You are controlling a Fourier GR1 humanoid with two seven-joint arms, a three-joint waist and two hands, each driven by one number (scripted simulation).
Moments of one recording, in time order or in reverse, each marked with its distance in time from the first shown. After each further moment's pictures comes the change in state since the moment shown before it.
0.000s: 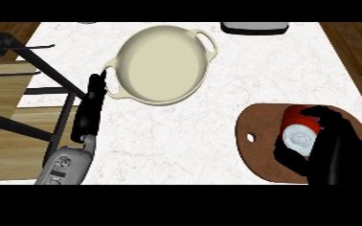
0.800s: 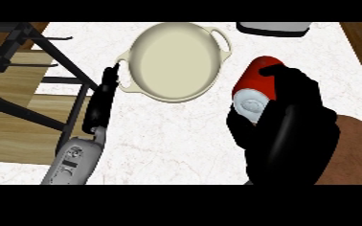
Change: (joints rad) left arm -0.074 -0.039 -0.012 0.041 -0.015 -0.042 -0.010; right arm -0.421 0.328 0.099 0.066 0.408 0.210 0.013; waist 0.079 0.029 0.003
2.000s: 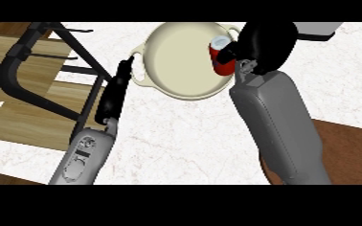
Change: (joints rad) left arm -0.080 -0.058 0.006 0.049 -0.015 -0.059 -0.022; right arm -0.423 0.024 -0.396 0.581 -0.458 -0.065 0.031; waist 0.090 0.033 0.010
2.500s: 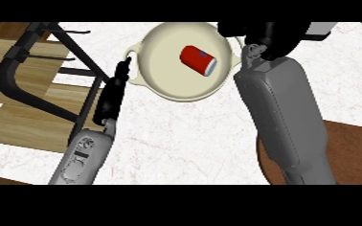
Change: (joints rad) left arm 0.012 -0.003 0.017 0.005 -0.020 -0.001 -0.009; right arm -0.072 0.002 -0.087 0.029 0.039 -0.296 -0.046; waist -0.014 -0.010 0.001
